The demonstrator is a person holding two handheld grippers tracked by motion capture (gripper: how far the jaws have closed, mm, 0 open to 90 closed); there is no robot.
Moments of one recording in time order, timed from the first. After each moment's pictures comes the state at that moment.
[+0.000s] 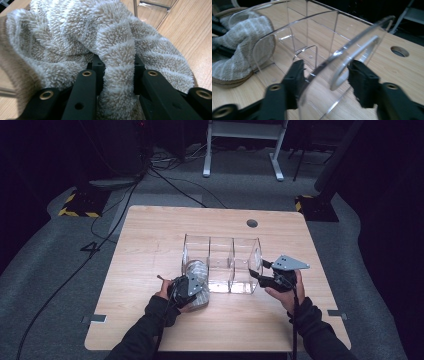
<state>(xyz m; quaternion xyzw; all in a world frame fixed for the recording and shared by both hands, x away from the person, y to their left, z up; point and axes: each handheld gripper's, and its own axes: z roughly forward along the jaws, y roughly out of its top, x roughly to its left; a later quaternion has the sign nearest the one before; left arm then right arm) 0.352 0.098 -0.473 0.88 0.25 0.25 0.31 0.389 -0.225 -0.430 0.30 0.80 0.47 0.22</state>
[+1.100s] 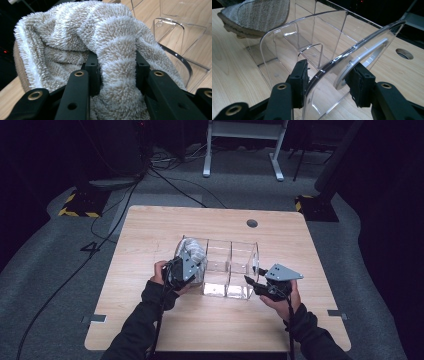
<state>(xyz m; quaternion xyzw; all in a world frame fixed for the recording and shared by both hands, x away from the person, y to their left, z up) 0.364 0.104 -0.417 0.83 0.26 0.35 0.34 0.364 -0.208 -0.433 0.29 0.80 0.46 0.25</state>
